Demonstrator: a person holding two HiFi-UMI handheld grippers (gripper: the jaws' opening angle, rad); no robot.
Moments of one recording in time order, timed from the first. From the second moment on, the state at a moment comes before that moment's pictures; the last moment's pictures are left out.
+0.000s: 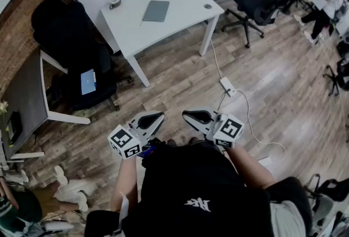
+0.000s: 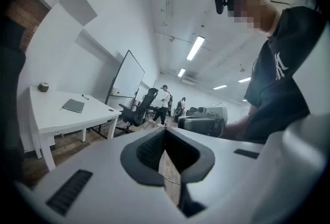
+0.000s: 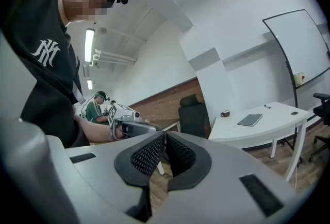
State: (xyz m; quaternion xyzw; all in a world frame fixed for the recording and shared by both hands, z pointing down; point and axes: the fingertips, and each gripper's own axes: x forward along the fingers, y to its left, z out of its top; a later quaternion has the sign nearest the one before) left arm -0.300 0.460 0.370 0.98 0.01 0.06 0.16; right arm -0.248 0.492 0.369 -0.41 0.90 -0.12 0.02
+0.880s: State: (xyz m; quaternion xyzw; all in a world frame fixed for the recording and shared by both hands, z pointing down) left arm -0.350 0.404 0.405 0.98 -0.01 0.06 0.20; right arm -0.280 0.450 0.384 -0.45 0.88 -0.15 0.02
